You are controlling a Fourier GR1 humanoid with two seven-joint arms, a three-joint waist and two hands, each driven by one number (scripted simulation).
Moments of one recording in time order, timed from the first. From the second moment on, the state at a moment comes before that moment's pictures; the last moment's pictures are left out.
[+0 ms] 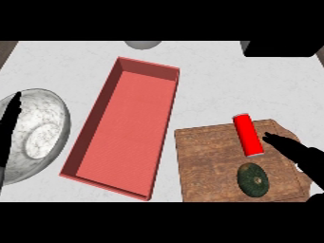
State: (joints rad) left arm -0.11 0.59 -0.12 -1.32 0.06 0.32 0.06; right arm 0.04 -0.81 0.34 -1.64 0.39 0.21 -0.07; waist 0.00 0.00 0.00
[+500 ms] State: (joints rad) left arm -0.08 0.53 -0.05 -1.32 -0.01 0.28 0.05; right arm 0.00 -0.67 0.32 -1.63 0.53 0.31 0.01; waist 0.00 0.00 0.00
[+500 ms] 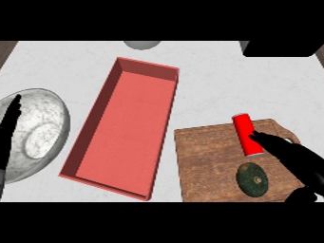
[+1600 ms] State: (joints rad) left arm -0.08 0.45 0.07 -1.36 -0.12 0.17 0.08; right arm 0.08 -0.49 0.31 -1.78 0.70 0.47 0.05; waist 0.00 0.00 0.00
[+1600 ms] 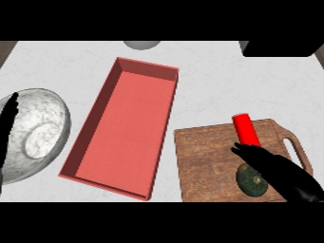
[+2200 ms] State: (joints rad) left arm -0.08 0.42 0.11 -1.34 -0.15 0.15 0.05; right arm 0.04 -0.39 0.32 -1.64 0.91 0.26 0.01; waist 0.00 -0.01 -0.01
